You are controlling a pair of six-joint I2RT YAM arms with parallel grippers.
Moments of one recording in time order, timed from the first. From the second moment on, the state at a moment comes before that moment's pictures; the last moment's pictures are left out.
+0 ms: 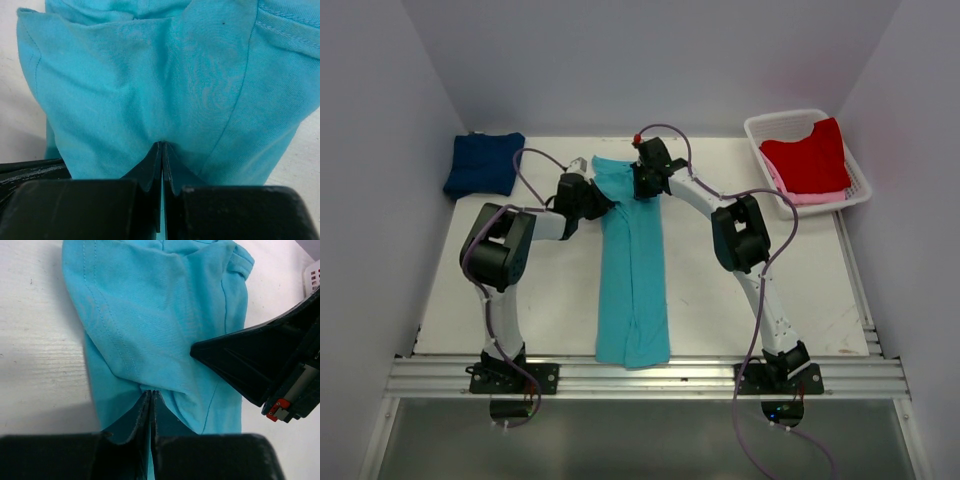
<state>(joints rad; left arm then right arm) -0.30 2.02 1.06 0.43 0.17 -0.70 0.53 2.51 2.14 -0.49 -0.05 0.32</state>
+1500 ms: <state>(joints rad) -0.30 2.09 1.16 0.39 0.18 -0.70 0.53 2.50 2.12 -0.47 -0.05 0.32</state>
